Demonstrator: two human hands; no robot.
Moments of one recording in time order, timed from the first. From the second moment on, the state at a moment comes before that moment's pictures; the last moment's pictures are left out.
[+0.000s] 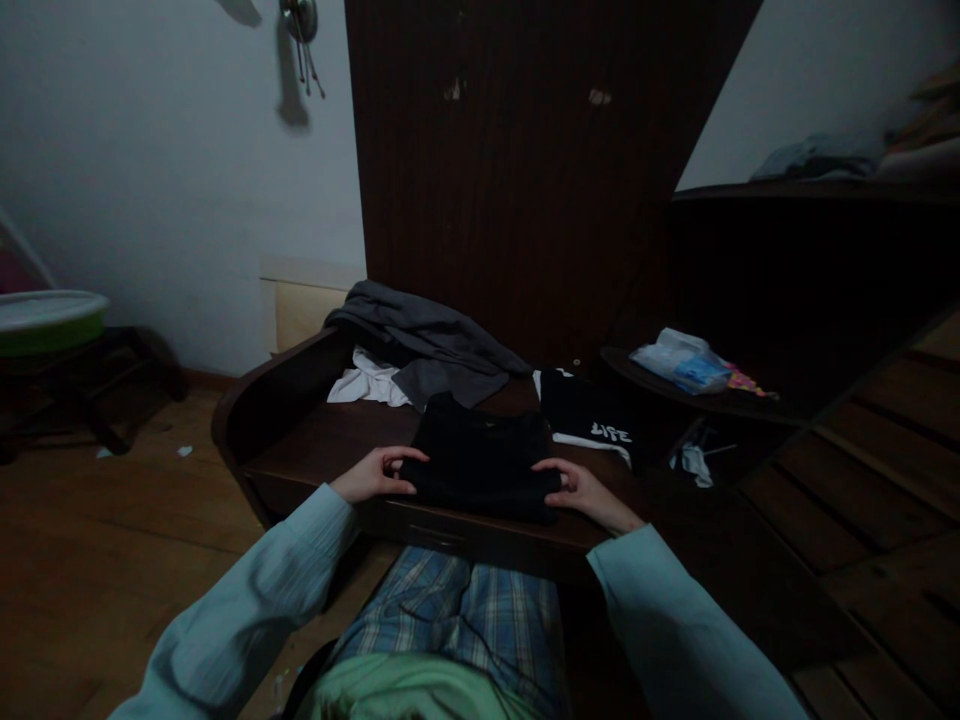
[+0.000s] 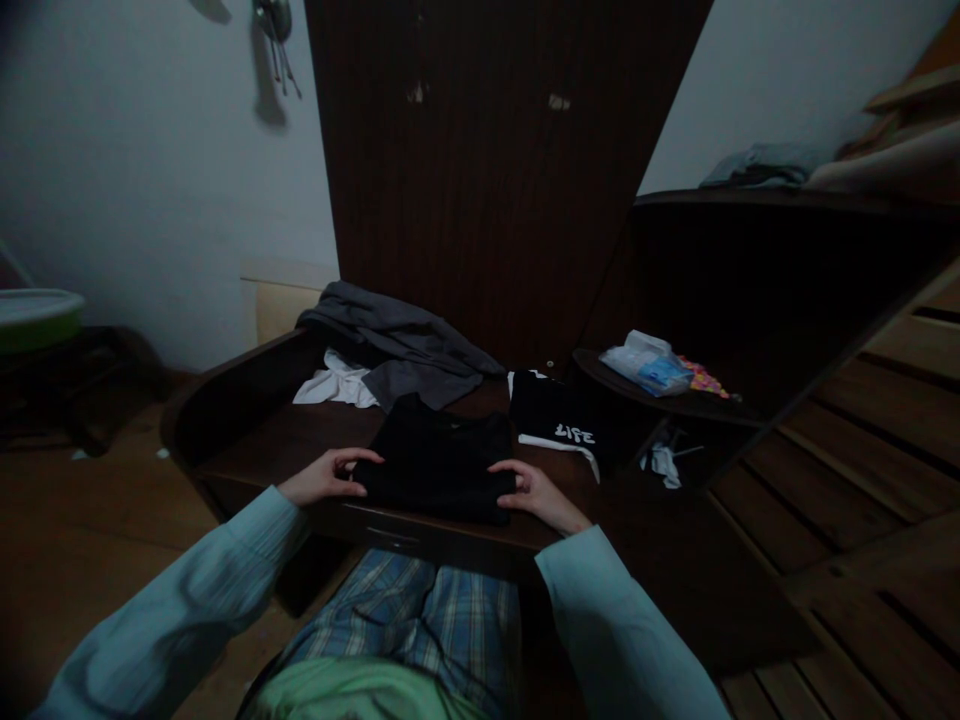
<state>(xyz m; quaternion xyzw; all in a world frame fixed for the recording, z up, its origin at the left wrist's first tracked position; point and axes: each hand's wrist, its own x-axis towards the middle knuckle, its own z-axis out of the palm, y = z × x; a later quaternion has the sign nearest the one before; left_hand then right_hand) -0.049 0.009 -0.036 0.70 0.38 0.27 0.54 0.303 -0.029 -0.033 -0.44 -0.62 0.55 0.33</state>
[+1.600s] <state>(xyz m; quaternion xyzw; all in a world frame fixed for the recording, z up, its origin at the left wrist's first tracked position) -0.039 0.005 -0.031 0.71 0.45 0.37 0.40 0.301 -0.020 -0.042 -0.56 -0.63 0.36 0.40</state>
